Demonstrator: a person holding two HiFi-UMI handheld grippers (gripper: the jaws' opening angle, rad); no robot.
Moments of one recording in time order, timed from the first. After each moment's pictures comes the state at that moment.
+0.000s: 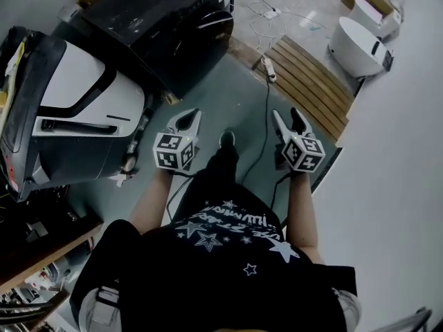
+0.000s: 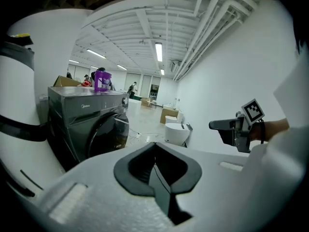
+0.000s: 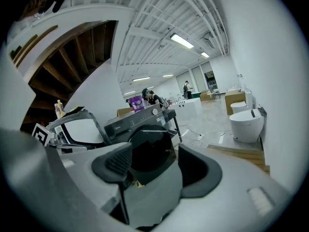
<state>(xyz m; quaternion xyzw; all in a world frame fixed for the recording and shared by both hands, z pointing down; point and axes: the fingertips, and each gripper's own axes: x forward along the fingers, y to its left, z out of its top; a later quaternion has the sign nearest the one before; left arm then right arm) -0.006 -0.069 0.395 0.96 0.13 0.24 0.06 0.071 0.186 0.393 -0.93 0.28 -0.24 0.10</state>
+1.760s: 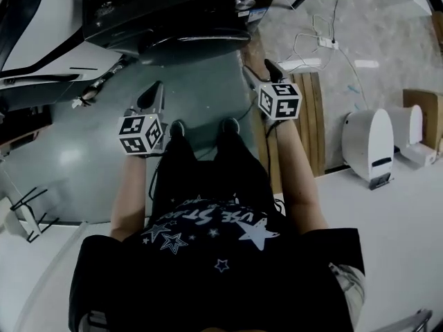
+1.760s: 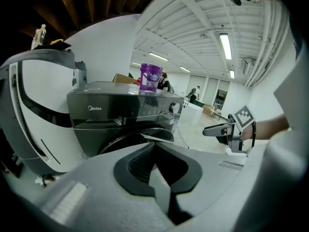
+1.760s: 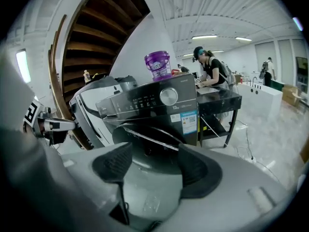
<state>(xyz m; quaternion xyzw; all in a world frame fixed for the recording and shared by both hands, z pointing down) 0.273 -0.125 0.418 0.92 -0.27 0.26 0.15 0.523 -0.015 0.479 -0.70 0.63 -0.32 -0.10</state>
